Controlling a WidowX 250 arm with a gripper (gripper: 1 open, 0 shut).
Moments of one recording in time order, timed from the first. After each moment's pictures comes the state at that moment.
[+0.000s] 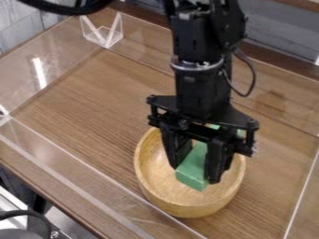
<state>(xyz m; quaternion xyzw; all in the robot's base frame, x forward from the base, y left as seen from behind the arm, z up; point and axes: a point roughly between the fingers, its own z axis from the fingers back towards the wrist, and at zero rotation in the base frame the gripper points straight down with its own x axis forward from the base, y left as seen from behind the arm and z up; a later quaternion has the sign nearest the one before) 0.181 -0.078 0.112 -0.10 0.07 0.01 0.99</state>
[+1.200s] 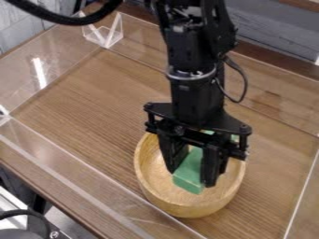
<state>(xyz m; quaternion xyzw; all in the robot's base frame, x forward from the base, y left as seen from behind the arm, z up) 0.183 -0.074 0.100 -0.11 0.07 0.01 0.99</state>
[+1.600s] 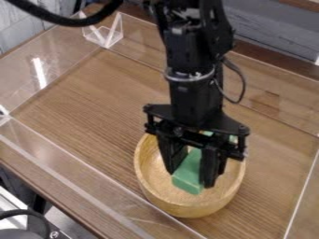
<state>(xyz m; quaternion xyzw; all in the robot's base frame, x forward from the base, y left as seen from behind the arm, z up) 0.182 -0.073 0.096 -0.11 0.07 0.02 0.99</state>
